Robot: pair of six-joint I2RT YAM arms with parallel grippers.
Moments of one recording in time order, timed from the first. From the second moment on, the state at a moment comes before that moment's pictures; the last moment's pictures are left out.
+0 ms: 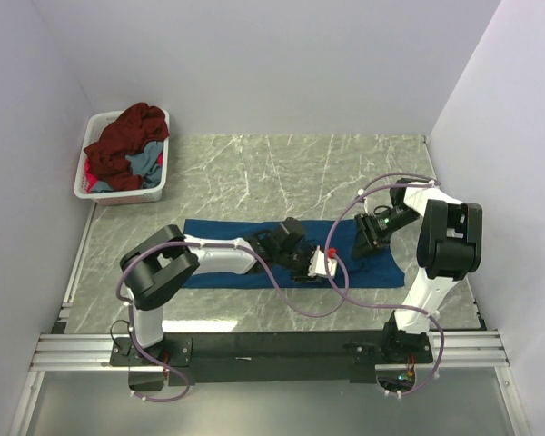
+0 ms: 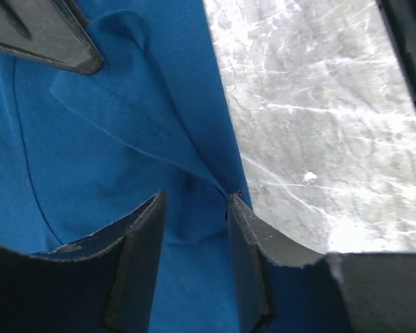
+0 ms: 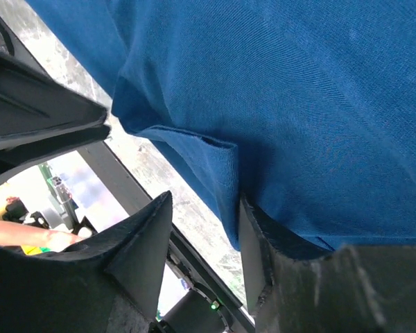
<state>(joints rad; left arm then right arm) -1.01 1.85 1.04 0.16 0.54 0.63 -0.13 1.86 1.16 -1.13 -0.72 -0.57</state>
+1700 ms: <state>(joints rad) -0.98 1.91 1.12 0.01 0.55 0.69 -0.14 1.86 1.16 -1.23 -0.73 -0.67</state>
